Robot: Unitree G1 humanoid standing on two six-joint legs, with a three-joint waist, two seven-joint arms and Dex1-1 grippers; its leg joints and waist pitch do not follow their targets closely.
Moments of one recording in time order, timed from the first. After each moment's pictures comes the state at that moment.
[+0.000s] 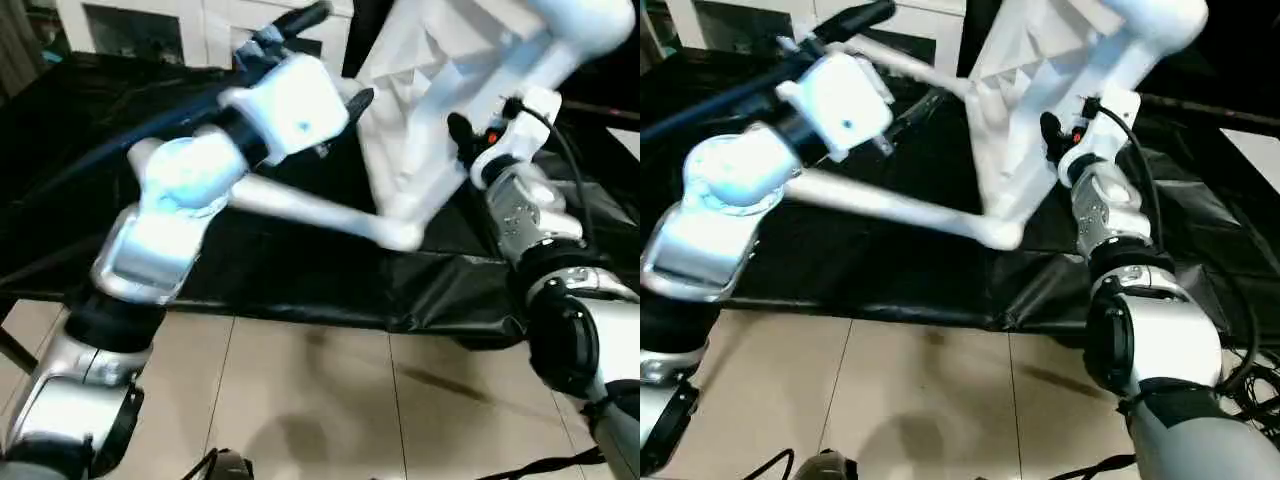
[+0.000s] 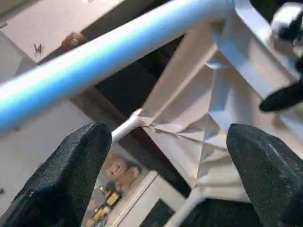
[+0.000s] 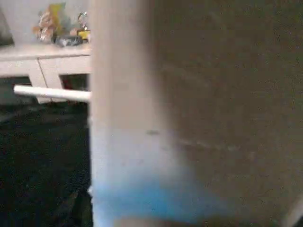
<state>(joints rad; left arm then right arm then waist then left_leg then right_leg) -0.82 0.43 -0.26 0.00 0.27 0.01 -0.38 -1.10 -0.30 -0.26 1.23 0.22 -0.12 0.27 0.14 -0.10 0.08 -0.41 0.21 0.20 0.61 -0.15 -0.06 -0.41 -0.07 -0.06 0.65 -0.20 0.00</state>
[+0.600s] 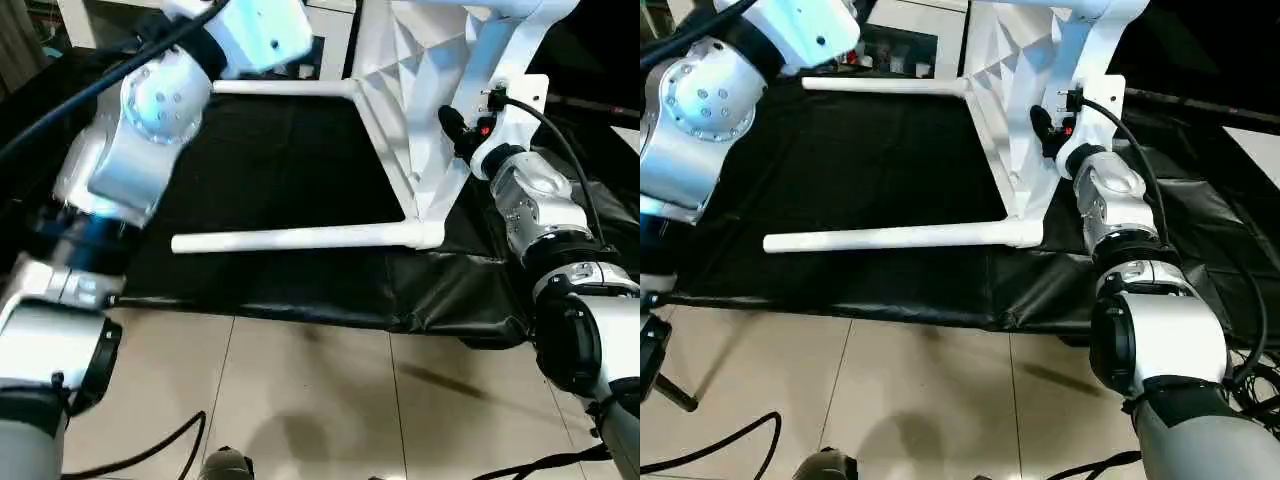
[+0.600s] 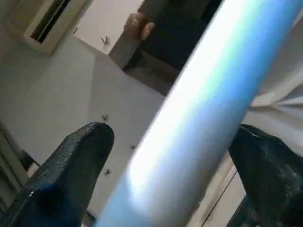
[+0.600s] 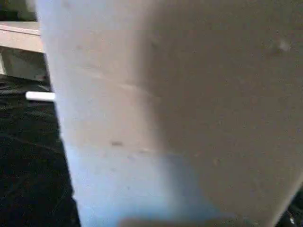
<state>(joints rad) -1.07 0.53 -0.24 0.39 0.47 -0.17 -0.18 -1.10 -0.32 -0.21 1.21 0.16 -0.15 0.35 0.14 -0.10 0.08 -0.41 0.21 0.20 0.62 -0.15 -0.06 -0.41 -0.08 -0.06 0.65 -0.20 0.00</state>
